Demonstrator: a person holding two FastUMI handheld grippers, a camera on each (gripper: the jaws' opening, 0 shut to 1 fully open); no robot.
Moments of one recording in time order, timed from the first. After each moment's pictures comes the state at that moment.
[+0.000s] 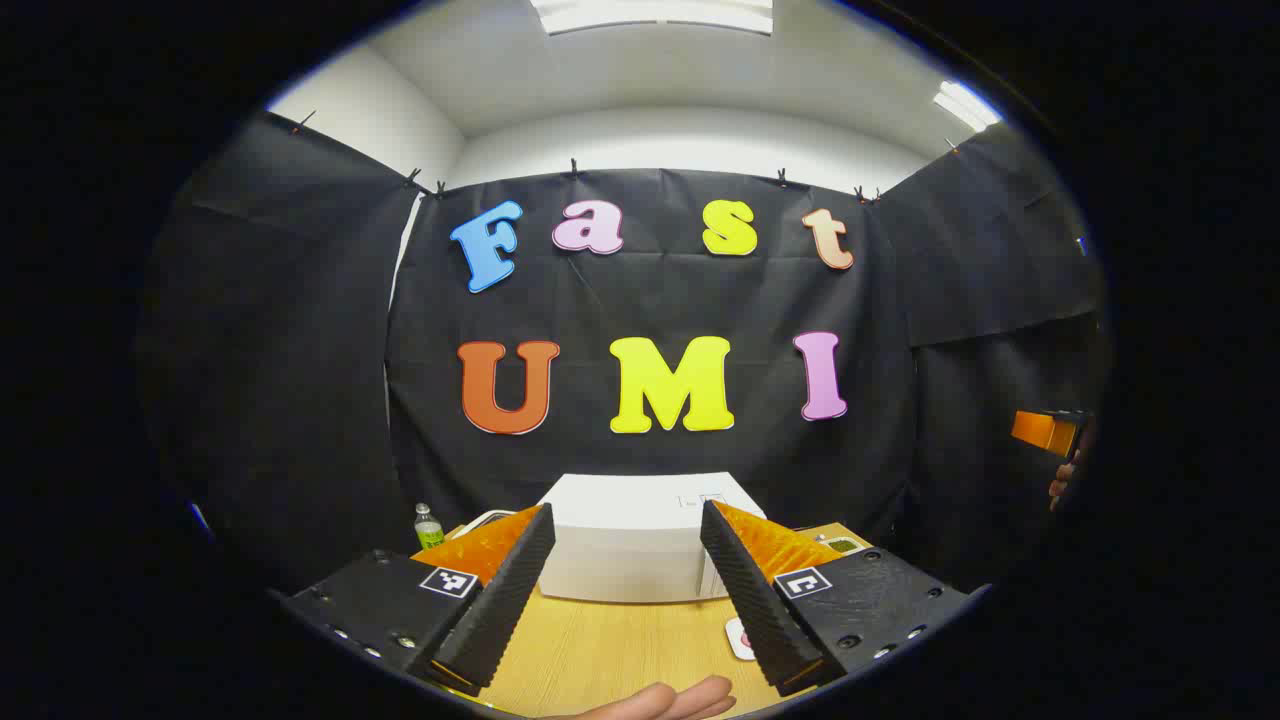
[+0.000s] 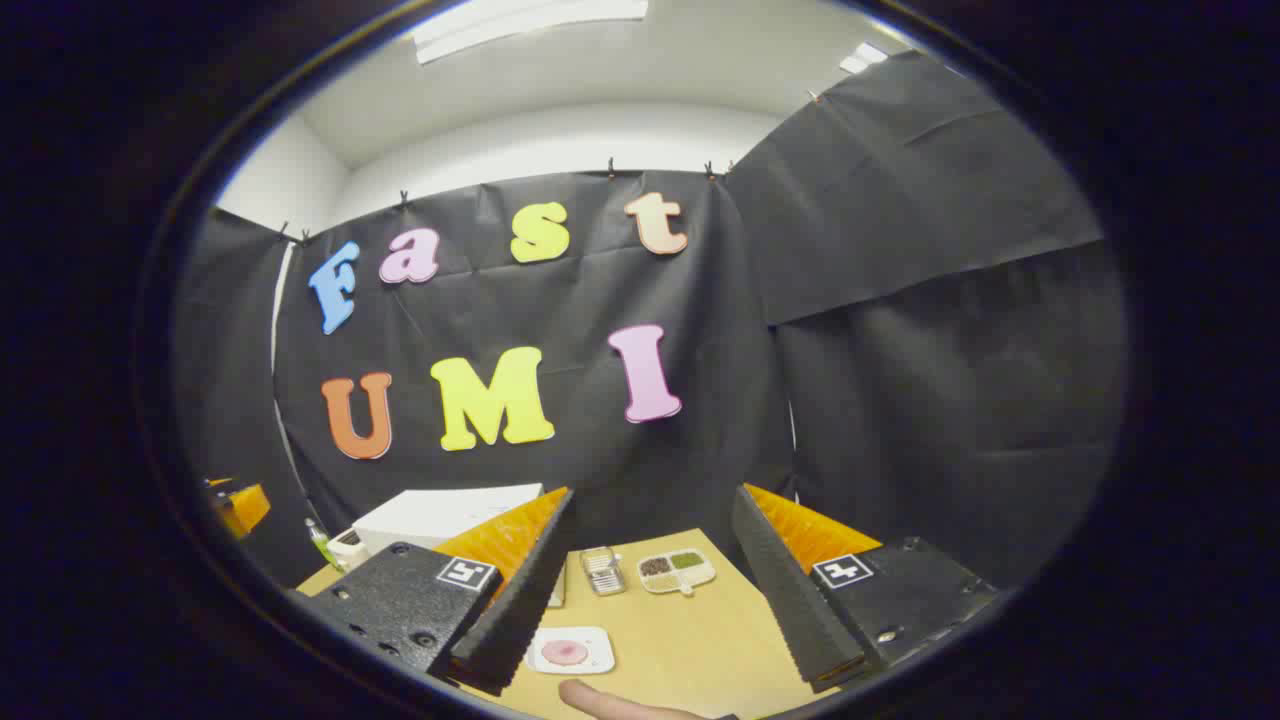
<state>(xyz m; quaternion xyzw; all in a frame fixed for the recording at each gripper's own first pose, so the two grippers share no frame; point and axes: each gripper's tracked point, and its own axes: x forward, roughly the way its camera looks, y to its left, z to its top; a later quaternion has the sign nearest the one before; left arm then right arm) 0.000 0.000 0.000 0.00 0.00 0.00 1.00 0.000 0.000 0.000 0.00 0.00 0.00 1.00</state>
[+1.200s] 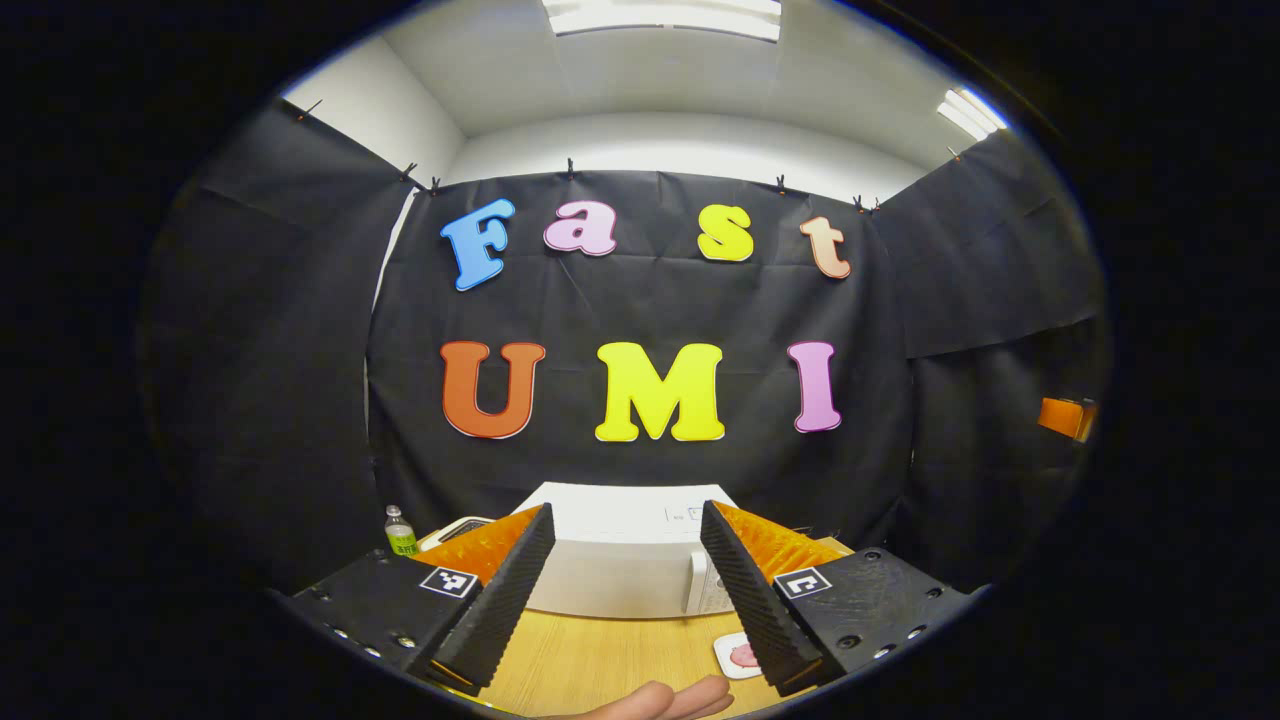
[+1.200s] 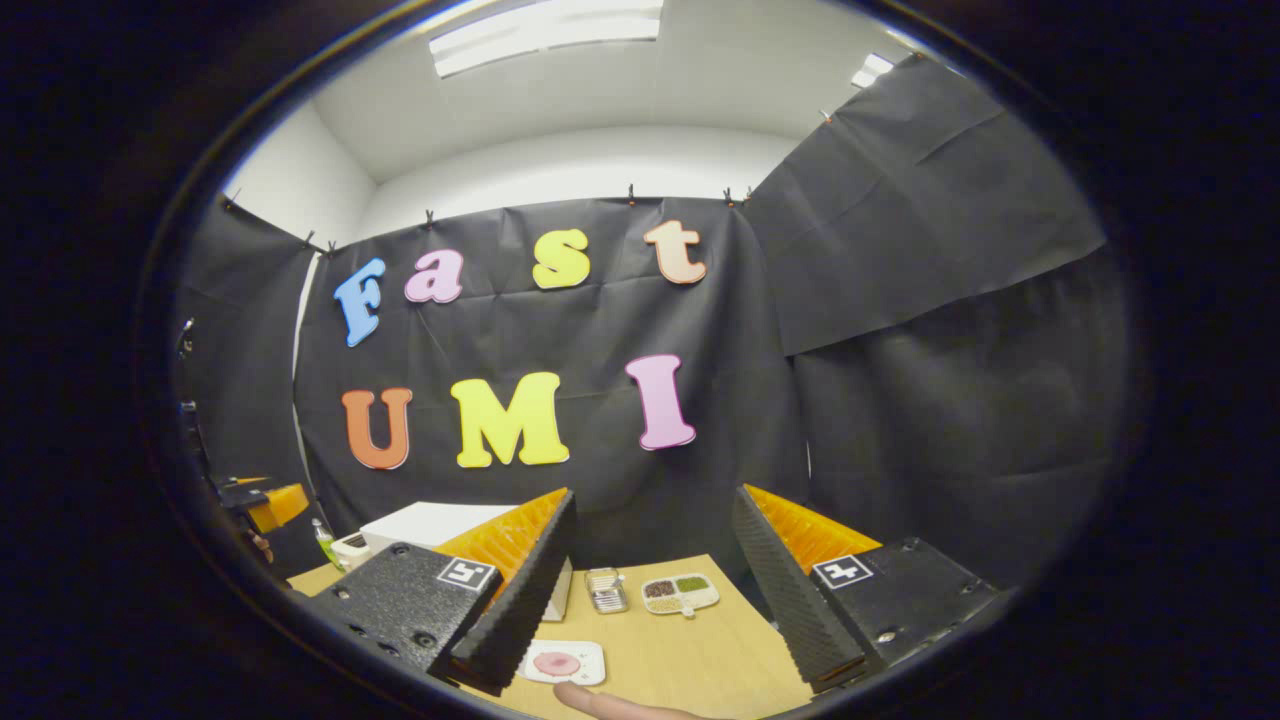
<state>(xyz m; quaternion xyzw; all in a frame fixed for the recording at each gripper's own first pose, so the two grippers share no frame) 0.048 -0.021 -0.018 -0.02 -0.02 -0.02 1.00 0.002 -0.016 0.010 -0.01 -0.04 0.03 1.00</state>
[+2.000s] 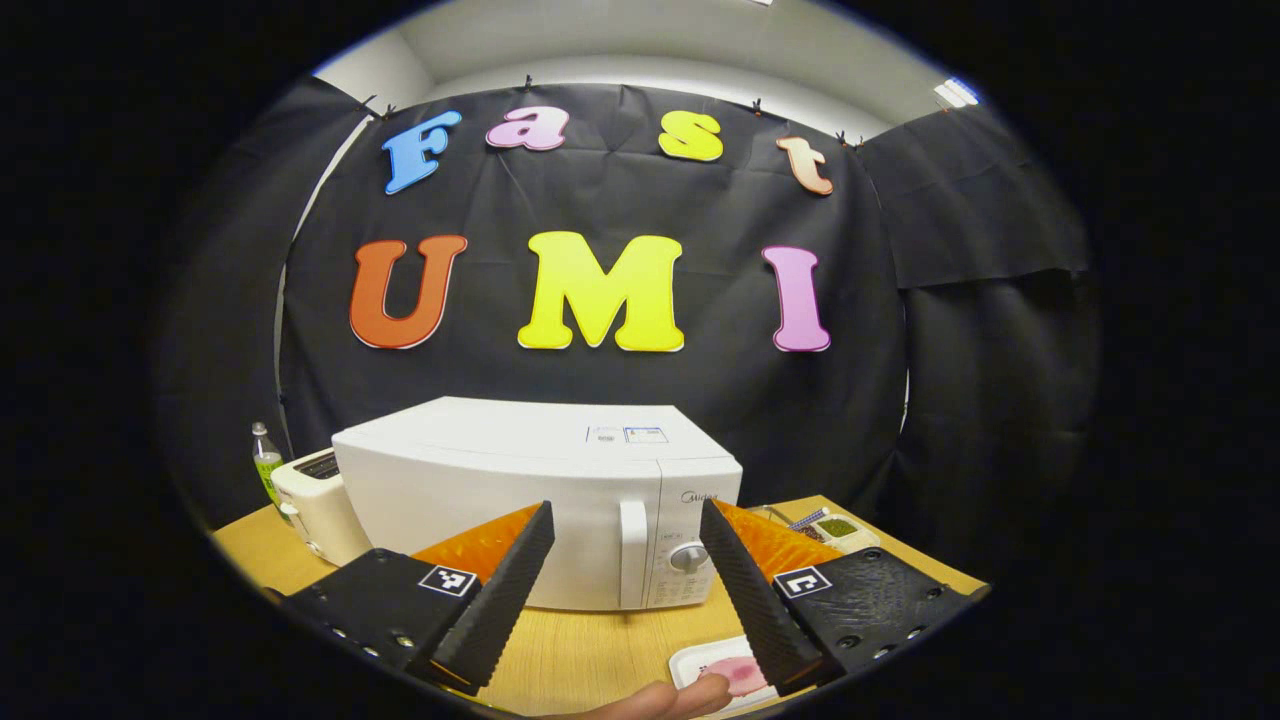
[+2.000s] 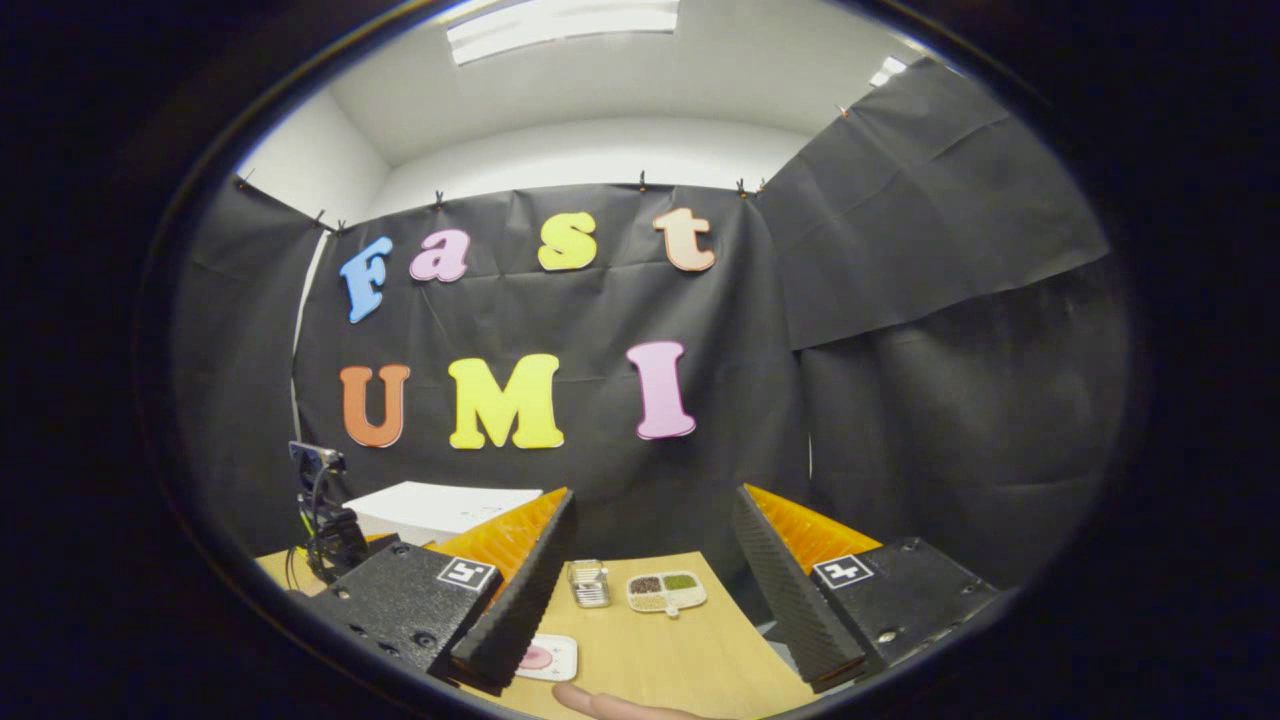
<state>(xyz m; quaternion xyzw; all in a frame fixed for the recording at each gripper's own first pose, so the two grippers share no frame) 0.205 -0.114 -0.196 -0.01 0.06 -0.07 1.00 0.033 -0.037 -0.016 -0.05 -0.03 0.04 1.00</state>
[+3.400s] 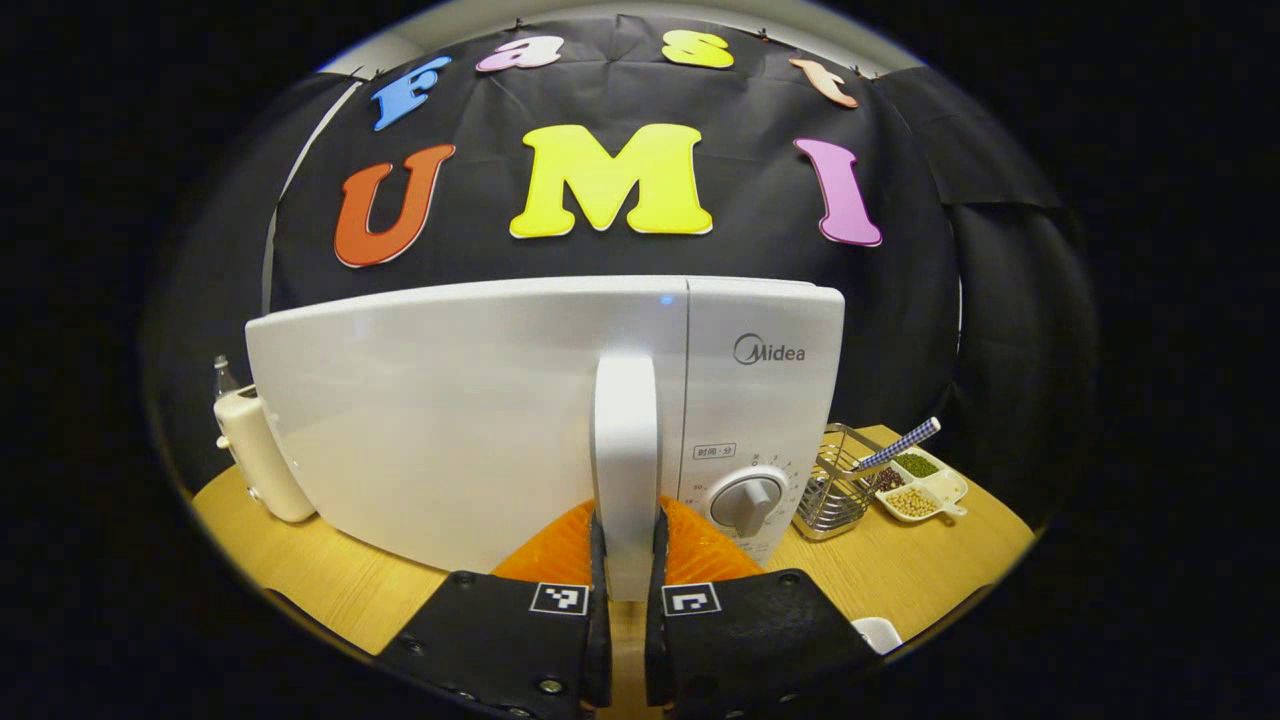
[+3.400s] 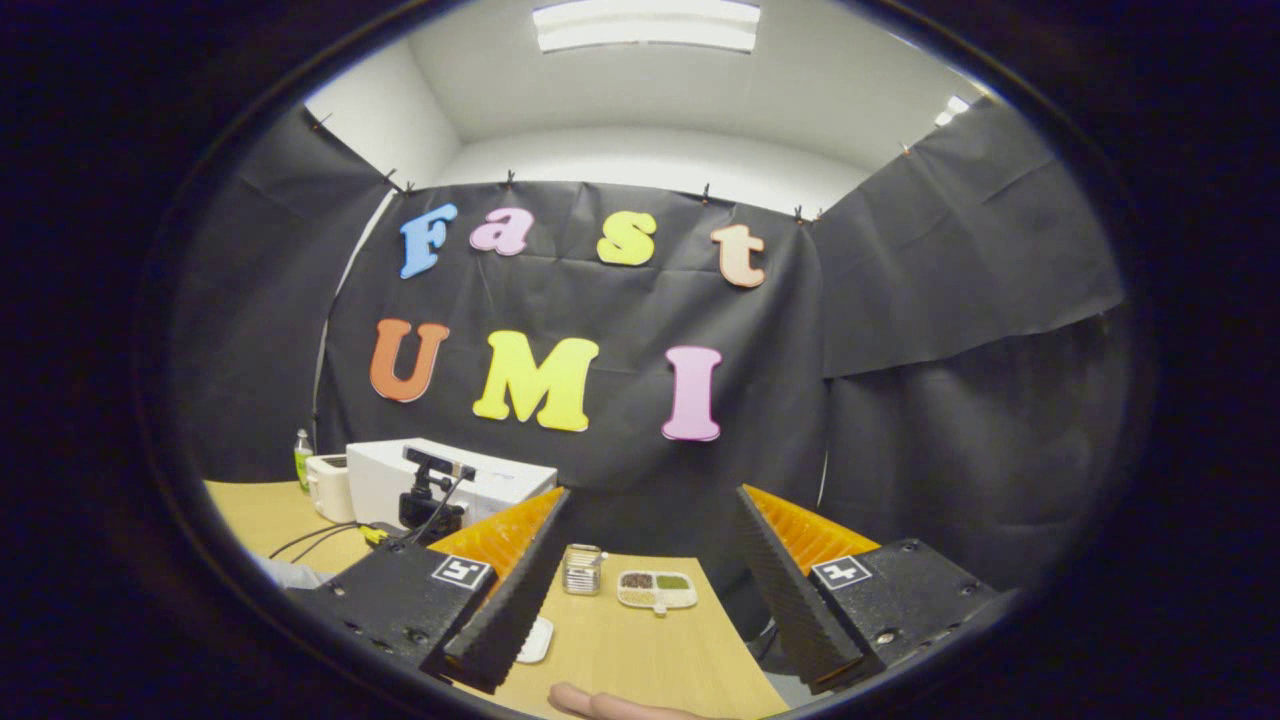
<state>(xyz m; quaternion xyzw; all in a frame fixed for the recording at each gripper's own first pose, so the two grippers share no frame) 0.281 -0.128 -0.318 -0.02 0.15 -0.03 0.99 0.010 -0.008 -0.067 -0.13 -0.05 0.08 0.99</state>
